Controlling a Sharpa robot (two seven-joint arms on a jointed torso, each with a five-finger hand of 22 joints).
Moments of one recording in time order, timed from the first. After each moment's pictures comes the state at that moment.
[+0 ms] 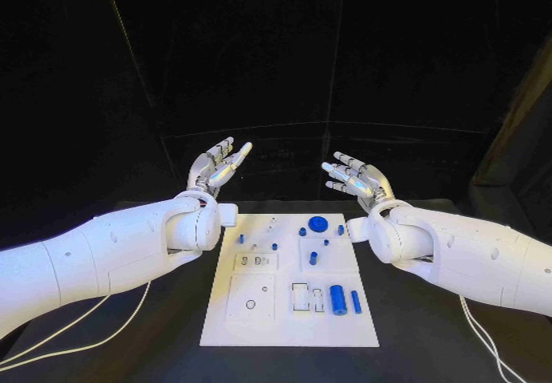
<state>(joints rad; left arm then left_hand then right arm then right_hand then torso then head) 1.23 -0.63 -0.12 1.28 0.13 -0.57 0.58 1.21 -0.07 0.03 0.29 0.05 0.31 0.14 0.03 0.03 0.21 0.17 0.02 0.03 0.36 0.17 0.04 0.05 0.17 0.13 0.27 0.02 0.02 1.14 -0.69 -0.04 1.34 -0.11 -0.51 0.45 1.14 0.10 0.00 -0.06 0.18 0.30 0.15 0.03 0.03 0.40 0.23 0.04 0.04 0.44 0.21 0.04 0.04 0.09 0.52 0.29 0.06 0.06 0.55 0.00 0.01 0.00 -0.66</state>
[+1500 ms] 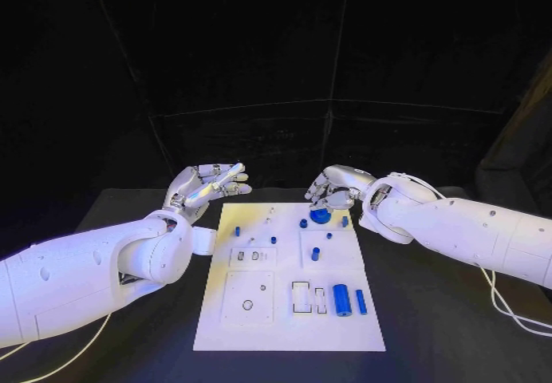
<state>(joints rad) 1.25 -0.84 -0.14 1.56 0.06 -0.39 0.61 1.32 0.04 -0.01 0.12 0.05 0.97 0.22 0.12 0.07 1.06 0.16 0.15 0.07 1.11 0.12 0.21 0.13 0.18 0.91 0.23 0.26 0.10 1.26 -0.66 -0.06 1.23 -1.36 -0.29 0.13 1.32 0.07 0.10 -0.29 0.19 1.04 0.17 0.07 0.07 1.19 0.09 0.07 0.06 1.46 0.01 0.38 0.26 0.17 1.14 0.11 0.62 0.33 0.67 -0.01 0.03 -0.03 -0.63</state>
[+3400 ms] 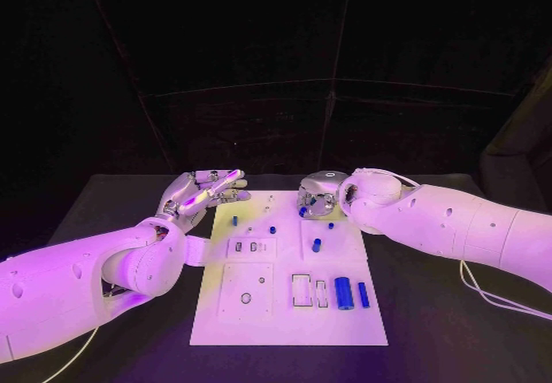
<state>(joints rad) 1.24 -0.87 -0.14 1.63 0.06 -0.36 0.58 1.32 0.05 -0.02 0.09 0.05 0.97 0.22 0.09 0.07 1.06 0.17 0.12 0.07 1.11 0.12 0.17 0.13 0.18 0.91 0.24 0.23 0.08 1.26 -0.56 -0.05 1.15 -1.64 -0.10 -0.01 1.28 0.07 0.32 -0.27 0.07 1.11 0.15 0.08 0.07 1.22 0.08 0.07 0.07 1.46 0.00 1.12 0.88 0.14 1.22 0.10 1.26 0.98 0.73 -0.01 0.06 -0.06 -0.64</state>
